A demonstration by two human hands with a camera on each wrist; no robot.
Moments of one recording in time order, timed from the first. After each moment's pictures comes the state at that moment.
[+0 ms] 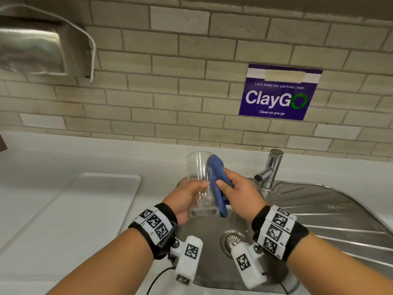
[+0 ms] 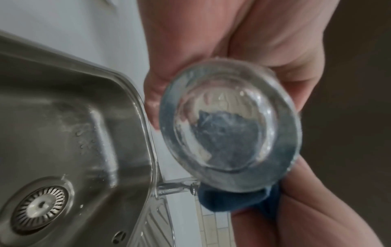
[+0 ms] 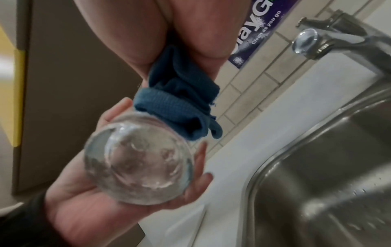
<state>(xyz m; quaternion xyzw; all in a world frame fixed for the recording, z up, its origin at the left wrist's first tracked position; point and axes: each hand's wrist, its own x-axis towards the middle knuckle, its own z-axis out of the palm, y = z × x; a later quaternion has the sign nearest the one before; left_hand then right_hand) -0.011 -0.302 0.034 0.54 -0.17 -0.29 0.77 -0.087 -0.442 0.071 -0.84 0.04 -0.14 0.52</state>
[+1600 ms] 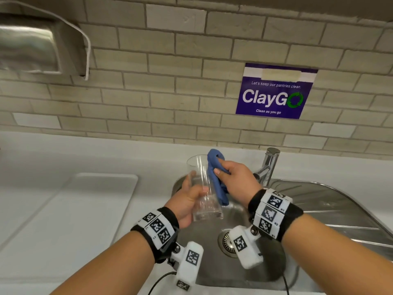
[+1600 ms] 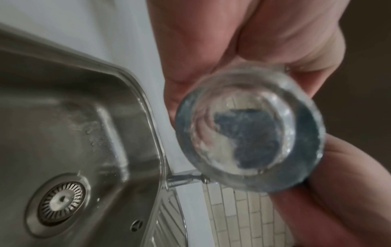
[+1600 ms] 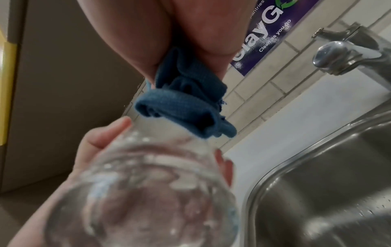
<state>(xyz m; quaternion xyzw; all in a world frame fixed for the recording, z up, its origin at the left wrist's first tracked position) -0.003 -0.316 0.005 0.47 -0.15 -0.33 0.80 -0.071 -0.447 0.092 -0.87 0.03 -0.14 0.46</state>
